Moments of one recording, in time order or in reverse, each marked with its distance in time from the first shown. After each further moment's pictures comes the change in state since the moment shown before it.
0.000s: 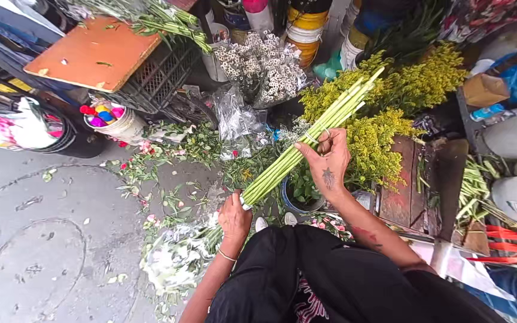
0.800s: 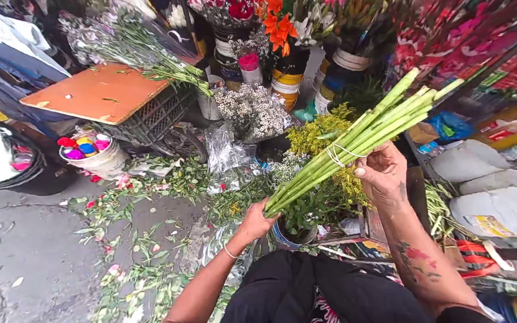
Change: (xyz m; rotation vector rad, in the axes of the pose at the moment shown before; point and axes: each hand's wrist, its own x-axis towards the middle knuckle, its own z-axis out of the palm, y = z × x) left_hand 0.069 0.023 -0.024 -0.782 -0.655 0.177; right_hand 0.035 -0.046 -0.091 0.594 -0.375 -0.407
